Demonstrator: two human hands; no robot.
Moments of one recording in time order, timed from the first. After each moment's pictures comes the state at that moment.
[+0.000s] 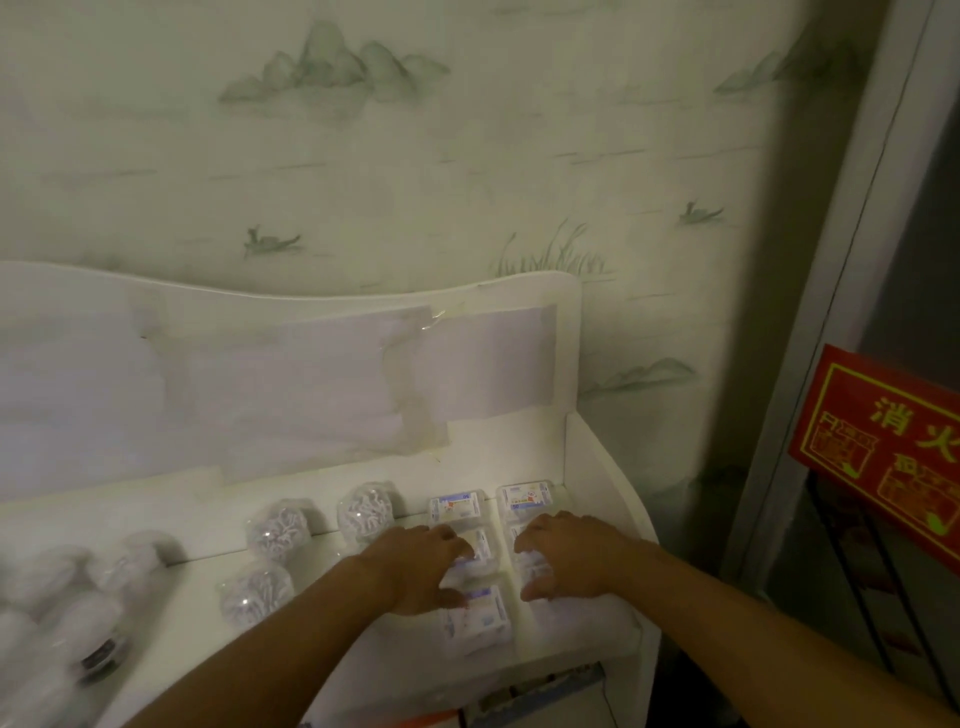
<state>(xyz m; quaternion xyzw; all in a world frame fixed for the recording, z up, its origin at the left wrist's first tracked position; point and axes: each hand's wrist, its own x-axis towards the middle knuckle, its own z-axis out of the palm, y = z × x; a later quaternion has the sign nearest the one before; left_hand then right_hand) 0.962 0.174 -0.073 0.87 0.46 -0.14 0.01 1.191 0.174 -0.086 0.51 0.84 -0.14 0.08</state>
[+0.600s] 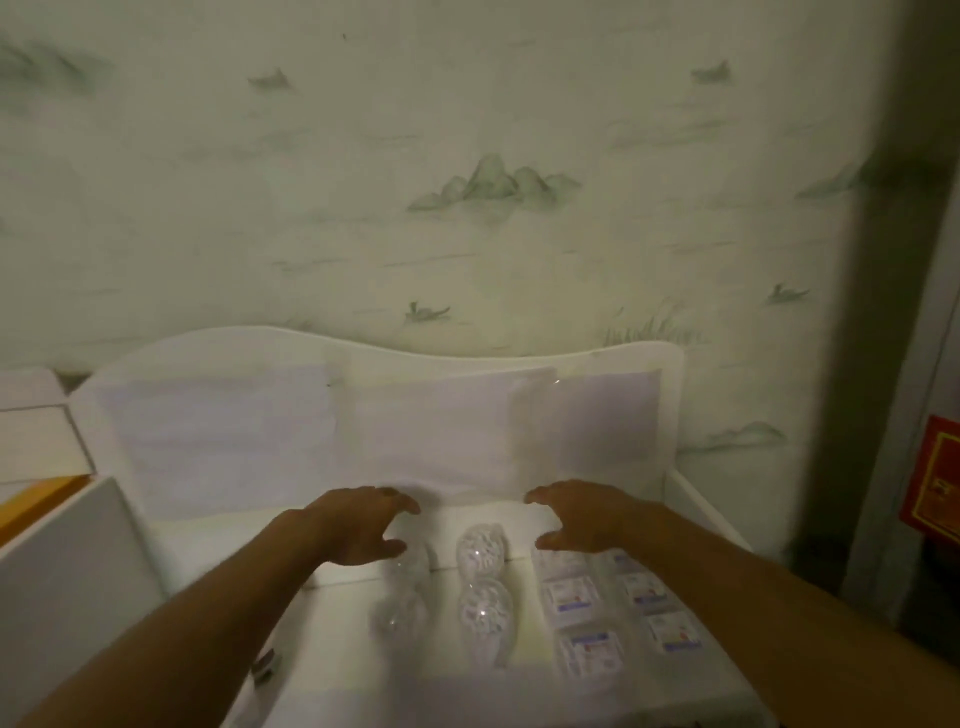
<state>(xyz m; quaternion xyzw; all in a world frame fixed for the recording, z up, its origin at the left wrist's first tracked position) 0.777 0.162 0.043 0.82 0.57 -0.10 -0.03 1.071 0.186 0.018 0.52 0.85 -0.07 0.01</state>
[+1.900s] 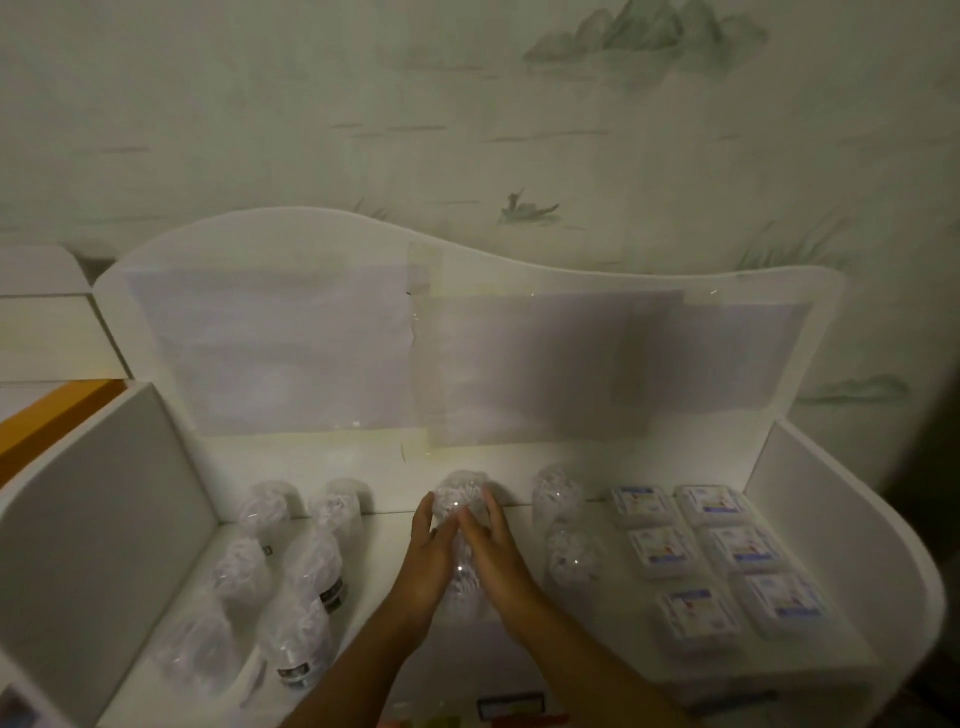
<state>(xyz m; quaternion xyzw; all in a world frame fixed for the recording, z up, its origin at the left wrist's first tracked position) 0.763 0.140 -0.109 0.43 0.55 0.50 0.51 0.851 0.167 -0.130 0.52 0.46 -0.57 -0.43</state>
